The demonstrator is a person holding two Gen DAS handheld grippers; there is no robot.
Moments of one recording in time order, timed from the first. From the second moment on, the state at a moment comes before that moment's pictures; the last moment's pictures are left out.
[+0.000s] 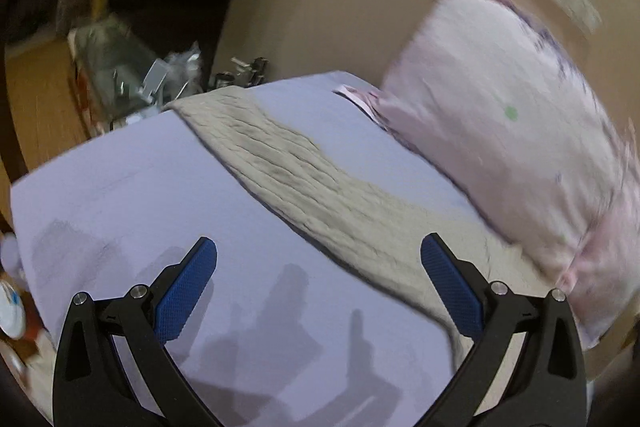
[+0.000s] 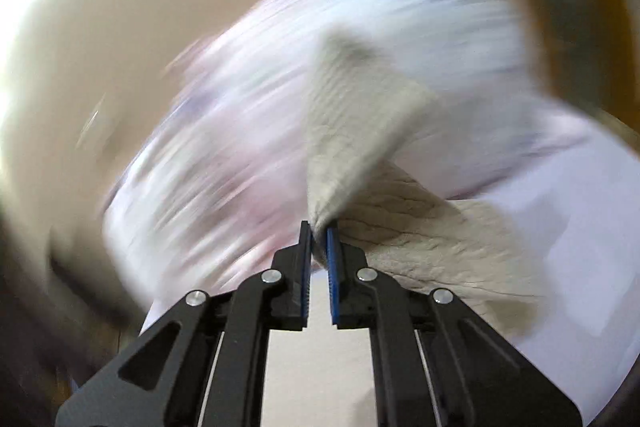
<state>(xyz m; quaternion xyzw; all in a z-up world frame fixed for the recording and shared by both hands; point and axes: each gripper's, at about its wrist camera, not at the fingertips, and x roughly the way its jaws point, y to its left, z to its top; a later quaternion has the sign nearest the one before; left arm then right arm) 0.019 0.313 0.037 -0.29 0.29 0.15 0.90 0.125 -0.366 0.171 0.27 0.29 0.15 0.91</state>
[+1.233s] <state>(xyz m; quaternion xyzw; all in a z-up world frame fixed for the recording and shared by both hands) 0.141 0.187 0.140 -0.31 0.25 -0.13 0.91 0.081 -0.414 0.086 0.32 0.36 0.13 0.86</state>
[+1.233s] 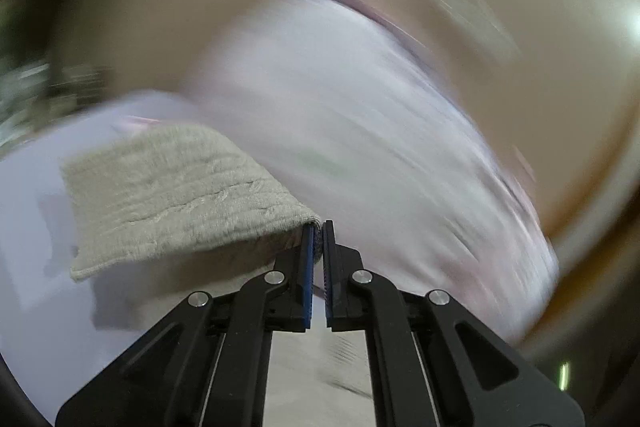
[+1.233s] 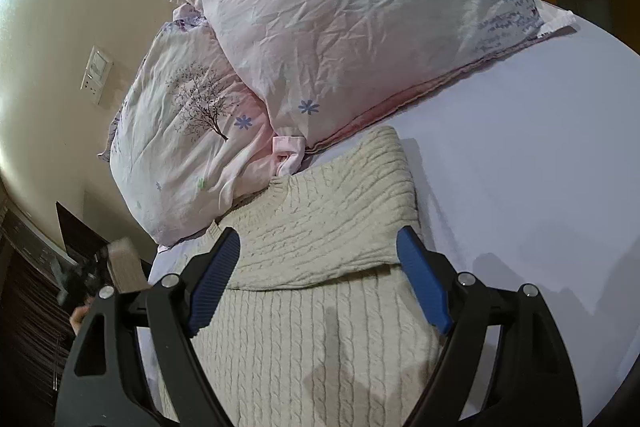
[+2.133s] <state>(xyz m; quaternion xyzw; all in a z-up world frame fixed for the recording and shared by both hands) -0.023 0.078 0.078 -0.11 0.33 -0.12 0.93 0.201 -0.232 0.102 0.13 0.48 0.13 0.86</state>
